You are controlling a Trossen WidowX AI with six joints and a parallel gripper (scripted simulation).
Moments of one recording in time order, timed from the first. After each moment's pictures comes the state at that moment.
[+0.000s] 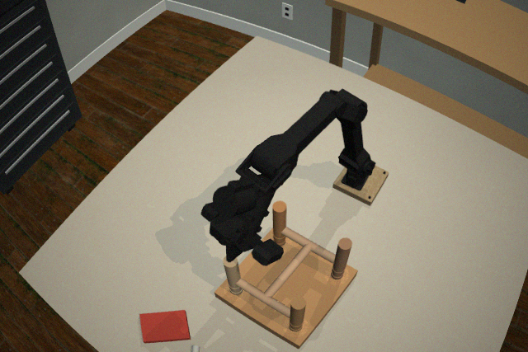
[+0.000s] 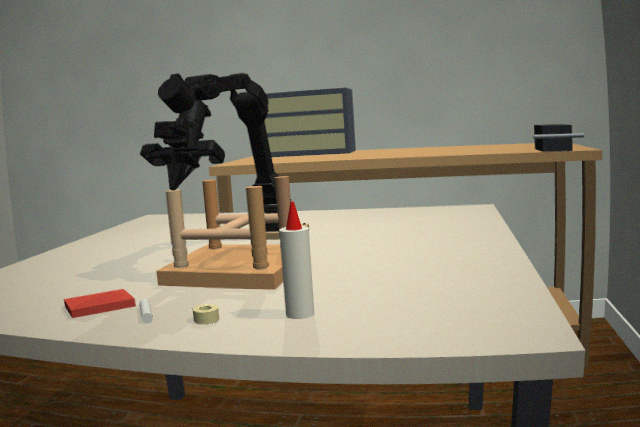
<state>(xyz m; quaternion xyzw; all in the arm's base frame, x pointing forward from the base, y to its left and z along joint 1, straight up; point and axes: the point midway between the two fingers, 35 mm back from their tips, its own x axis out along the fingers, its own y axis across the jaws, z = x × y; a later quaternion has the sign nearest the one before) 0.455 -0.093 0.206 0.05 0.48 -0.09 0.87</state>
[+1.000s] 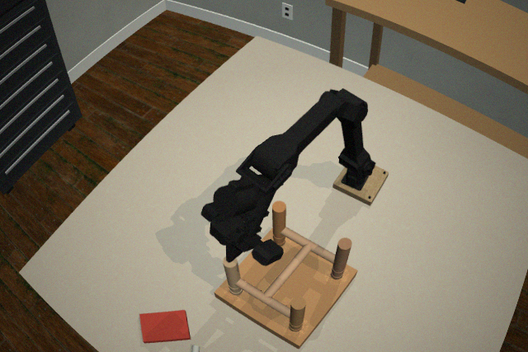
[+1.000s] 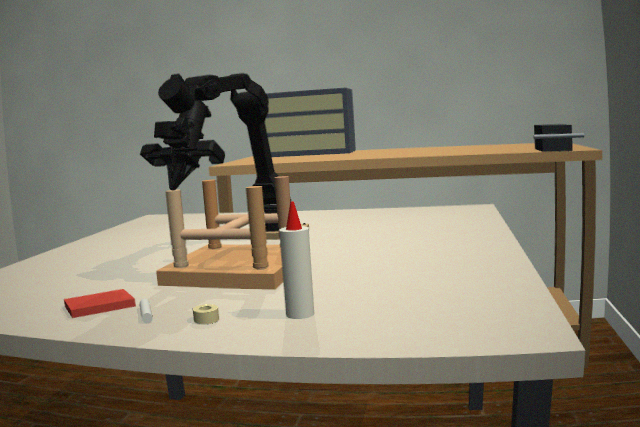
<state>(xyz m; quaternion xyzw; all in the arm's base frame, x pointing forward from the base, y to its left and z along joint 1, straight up) 0.456 -0.093 0.205 0.05 0.47 -0.09 0.88</state>
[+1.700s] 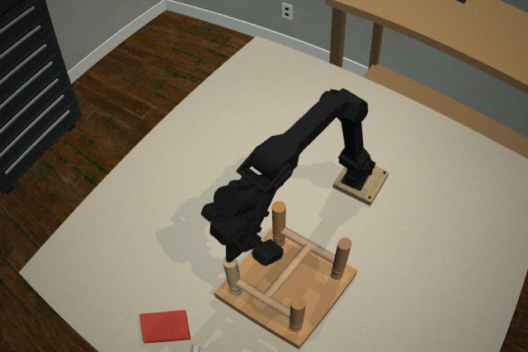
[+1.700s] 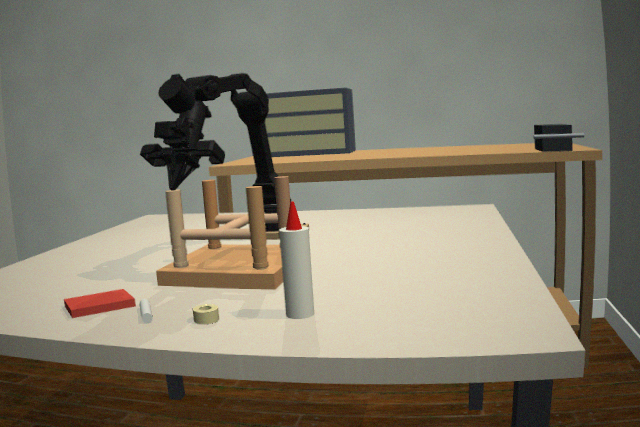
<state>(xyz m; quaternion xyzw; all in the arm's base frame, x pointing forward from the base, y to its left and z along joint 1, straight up) 0.456 -0.093 0.205 0.05 0.47 -0.09 0.88</state>
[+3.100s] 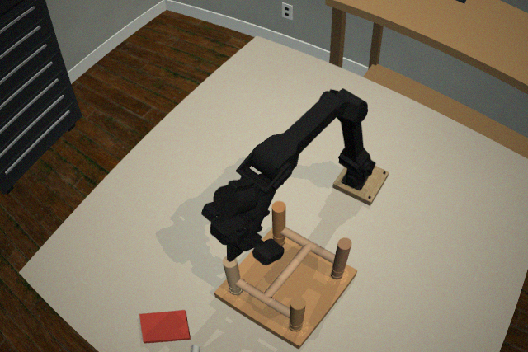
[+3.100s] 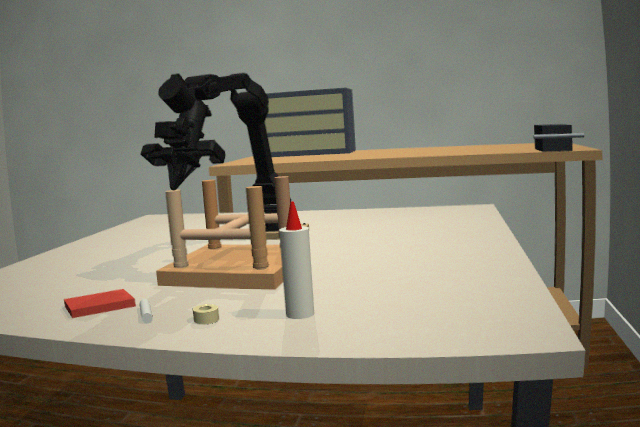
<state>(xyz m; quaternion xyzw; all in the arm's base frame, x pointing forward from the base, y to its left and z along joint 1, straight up) 0.453 -0.093 0.206 0.05 0.48 -0.09 0.87</state>
